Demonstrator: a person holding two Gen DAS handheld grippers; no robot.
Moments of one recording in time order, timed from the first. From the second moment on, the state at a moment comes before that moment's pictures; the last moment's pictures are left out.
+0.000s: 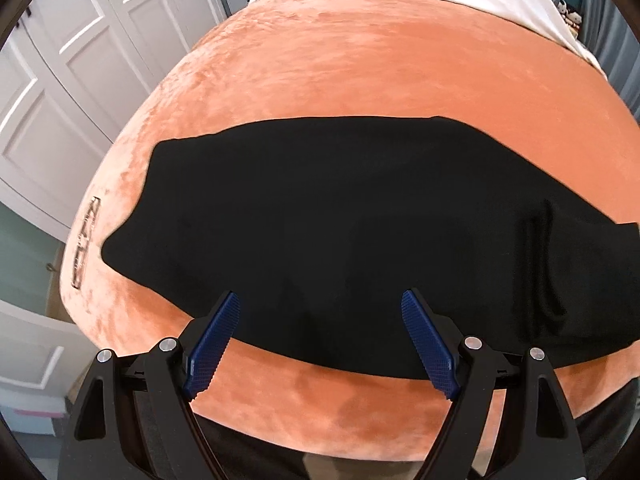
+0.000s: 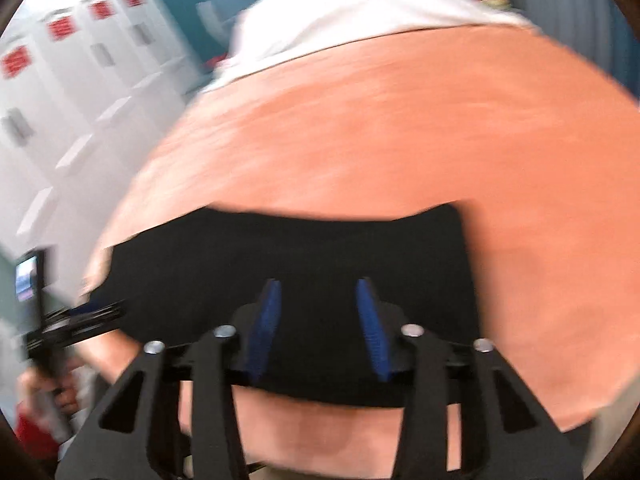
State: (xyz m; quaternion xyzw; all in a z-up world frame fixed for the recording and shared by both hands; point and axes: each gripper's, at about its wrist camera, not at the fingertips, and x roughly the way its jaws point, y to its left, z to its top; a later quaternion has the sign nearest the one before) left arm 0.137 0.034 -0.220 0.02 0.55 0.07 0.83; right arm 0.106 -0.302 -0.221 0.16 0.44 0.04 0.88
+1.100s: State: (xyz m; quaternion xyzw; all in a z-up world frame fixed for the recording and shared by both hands) left arm 0.134 -0.014 -0.223 0.05 0.58 0.05 0.81; right arm 0.144 -0.301 -0.288 0.02 0.52 -0.08 0.85
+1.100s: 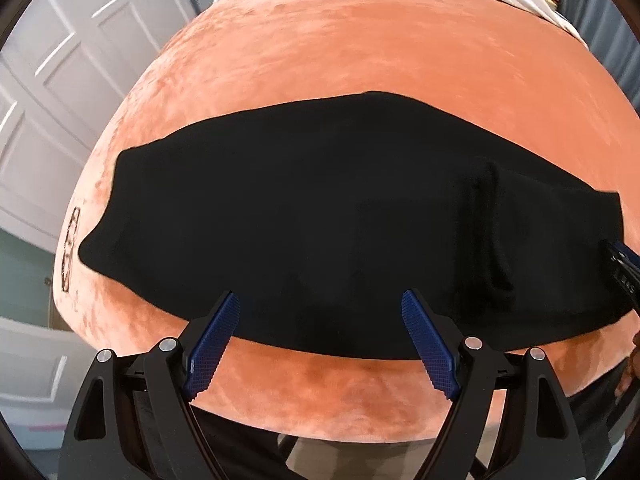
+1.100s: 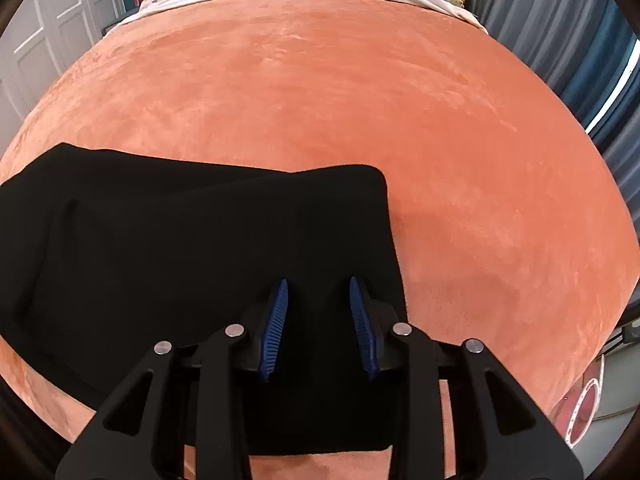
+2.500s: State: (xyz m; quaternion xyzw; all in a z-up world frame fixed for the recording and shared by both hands) left arm 0.154 0.256 -0.283 -0.31 0.56 0.16 0.75; right arm 0.185 -0.090 -0.292 -0.04 0.55 0.10 0.83
